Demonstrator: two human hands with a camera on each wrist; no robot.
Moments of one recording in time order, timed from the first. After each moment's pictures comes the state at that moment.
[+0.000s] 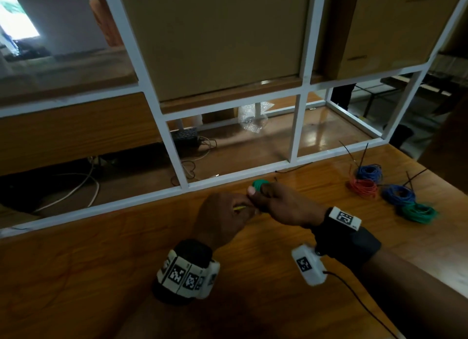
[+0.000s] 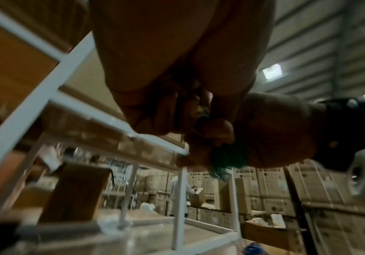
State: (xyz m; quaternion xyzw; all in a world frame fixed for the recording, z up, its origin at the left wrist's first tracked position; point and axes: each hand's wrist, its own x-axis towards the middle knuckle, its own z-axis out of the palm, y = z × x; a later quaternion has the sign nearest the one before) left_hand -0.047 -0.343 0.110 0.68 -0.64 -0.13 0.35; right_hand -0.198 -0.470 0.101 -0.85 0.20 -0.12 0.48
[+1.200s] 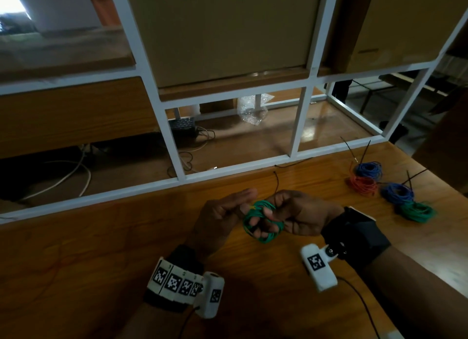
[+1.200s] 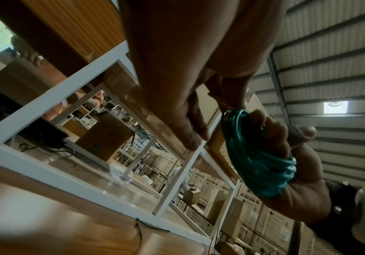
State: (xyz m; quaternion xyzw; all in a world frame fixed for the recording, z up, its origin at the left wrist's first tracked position) left_hand -0.034 -0.335 0.059 0.51 -0.49 -0.39 0.59; right_hand -0.212 -0.479 0.085 -0.54 0.10 0.05 0.84
